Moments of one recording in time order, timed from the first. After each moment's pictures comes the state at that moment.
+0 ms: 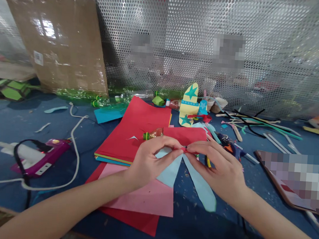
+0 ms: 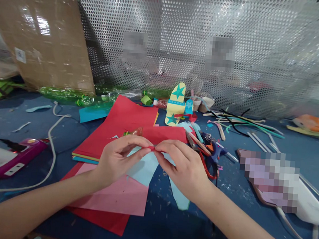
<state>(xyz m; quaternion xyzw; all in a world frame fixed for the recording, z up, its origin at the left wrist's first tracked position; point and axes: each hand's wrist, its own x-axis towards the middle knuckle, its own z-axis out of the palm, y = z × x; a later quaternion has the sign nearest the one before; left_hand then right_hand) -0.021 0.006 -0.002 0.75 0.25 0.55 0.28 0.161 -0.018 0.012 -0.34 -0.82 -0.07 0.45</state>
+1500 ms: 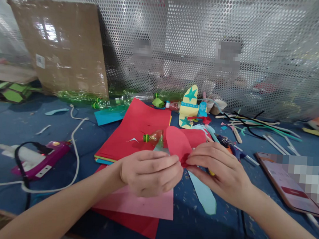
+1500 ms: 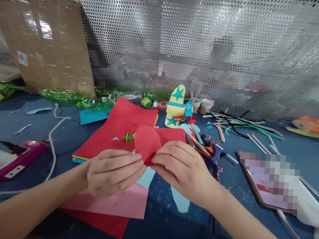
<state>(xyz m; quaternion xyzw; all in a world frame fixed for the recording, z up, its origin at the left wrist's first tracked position) -0.049 0.019 0.025 0.89 -0.02 0.42 -0.18 0.172 -0.019 0.028 -0.24 -0.89 -0.05 0.40</state>
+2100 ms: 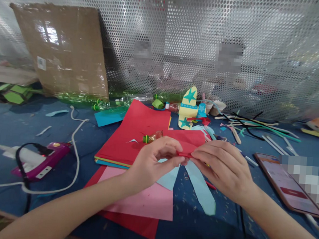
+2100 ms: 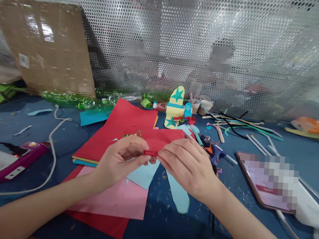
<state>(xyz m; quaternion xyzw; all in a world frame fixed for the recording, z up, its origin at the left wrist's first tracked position) -0.021 0.000 0.005 0.72 0.23 0.49 0.44 0.179 -0.017 0.029 -0.26 -0.85 -0.24 0.38</state>
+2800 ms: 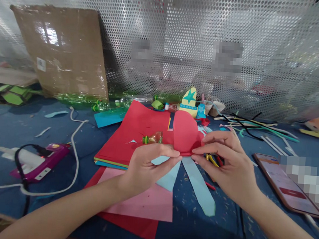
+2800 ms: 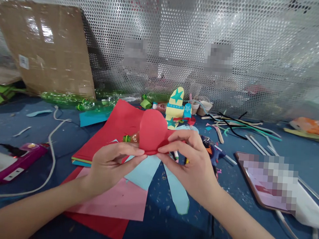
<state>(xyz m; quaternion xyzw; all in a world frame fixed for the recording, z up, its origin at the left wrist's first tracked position) -0.024 -0.001 0.009 0.75 0.22 0.60 0.19 0.172 -0.020 0.032 -0.38 -0.79 -0.04 0.48</state>
